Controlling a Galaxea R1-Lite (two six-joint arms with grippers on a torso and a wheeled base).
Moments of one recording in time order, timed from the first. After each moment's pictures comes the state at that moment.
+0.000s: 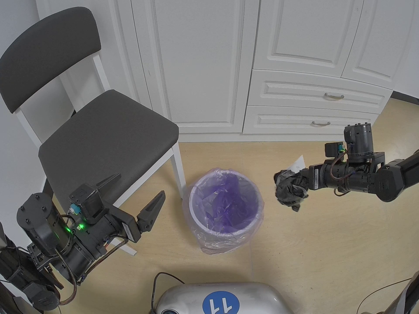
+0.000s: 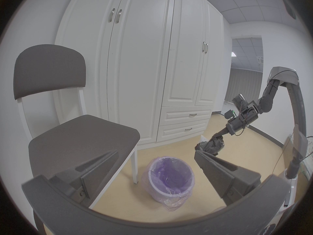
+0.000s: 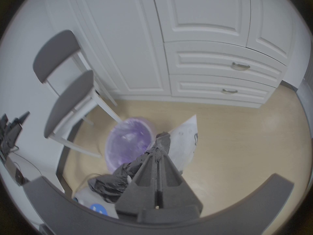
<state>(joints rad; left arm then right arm) -0.62 1.67 -0.16 -1.53 0.17 0.04 0.27 1.82 -0.91 -0.42 0.08 0.06</state>
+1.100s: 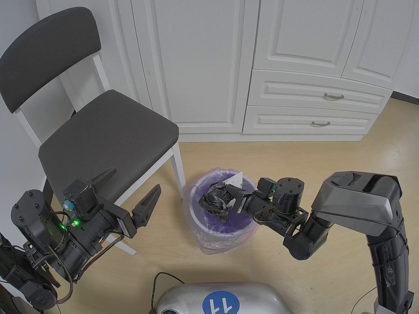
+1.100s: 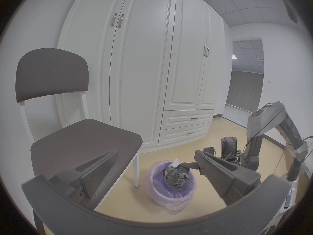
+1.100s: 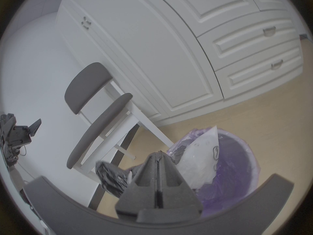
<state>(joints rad) -0.60 1.64 -0.17 -1.53 0.17 0.05 0.55 2.46 -0.97 -1.45 0.12 0.45</state>
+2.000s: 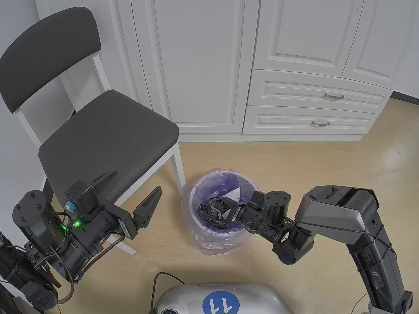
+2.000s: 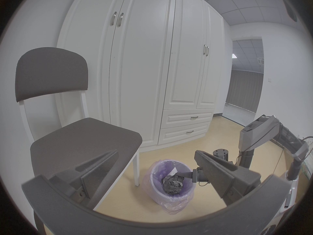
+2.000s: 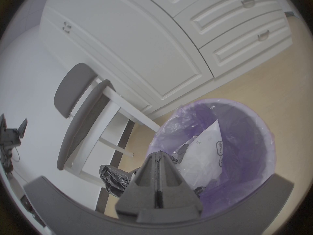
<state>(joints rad) -0.60 1.65 -0.16 -1.53 0.17 0.05 0.54 2.65 -1.11 -1.45 0.11 0.59</state>
